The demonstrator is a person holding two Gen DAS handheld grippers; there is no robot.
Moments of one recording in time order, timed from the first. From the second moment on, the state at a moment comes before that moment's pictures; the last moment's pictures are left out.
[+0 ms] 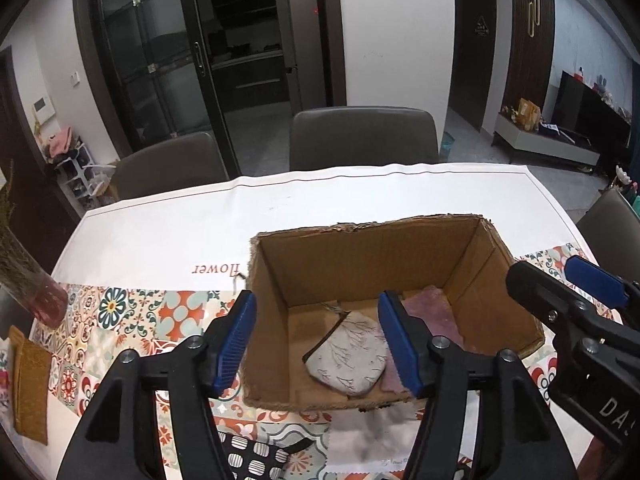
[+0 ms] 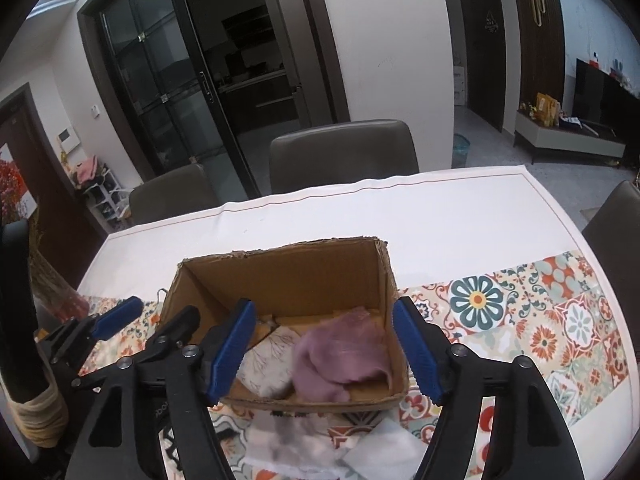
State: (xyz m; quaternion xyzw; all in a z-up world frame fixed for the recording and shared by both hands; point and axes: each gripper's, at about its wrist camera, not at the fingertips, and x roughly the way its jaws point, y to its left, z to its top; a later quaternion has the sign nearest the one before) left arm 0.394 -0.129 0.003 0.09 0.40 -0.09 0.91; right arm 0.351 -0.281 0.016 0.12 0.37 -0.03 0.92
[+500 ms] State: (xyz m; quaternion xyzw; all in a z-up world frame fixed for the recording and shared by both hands) left arm 0.354 -0.106 0.022 0.08 0.38 -0.05 0.92; right arm 0.319 -0.271 0.035 0.08 0.36 -0.07 0.93
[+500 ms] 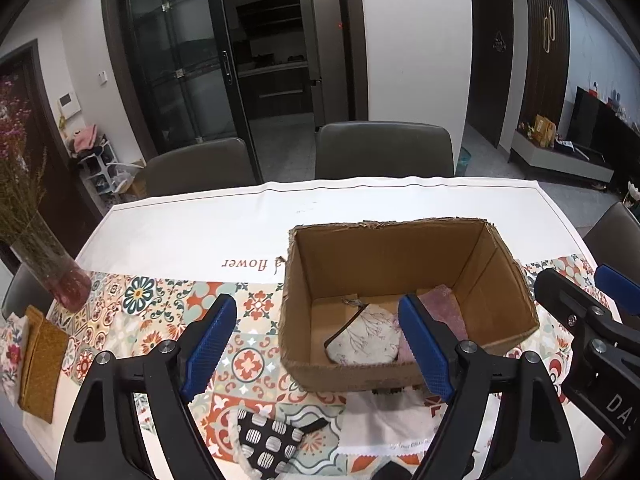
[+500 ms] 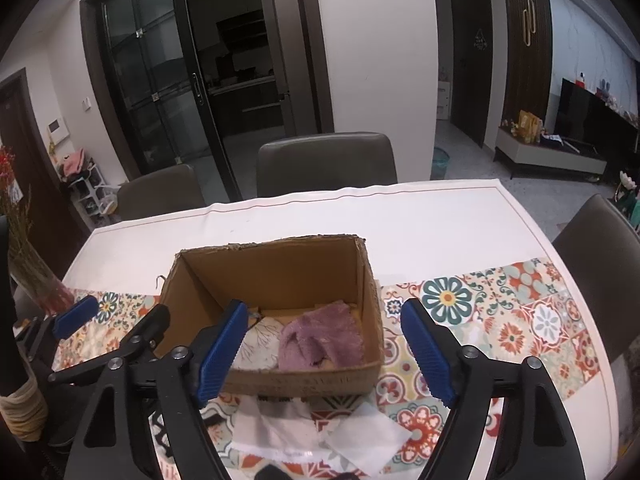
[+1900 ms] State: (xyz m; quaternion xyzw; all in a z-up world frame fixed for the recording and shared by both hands) left arm 0.221 -0.033 0.013 0.03 0.34 0.01 0.94; right arm 0.198 -0.228 0.040 0.05 0.35 -0.13 0.93
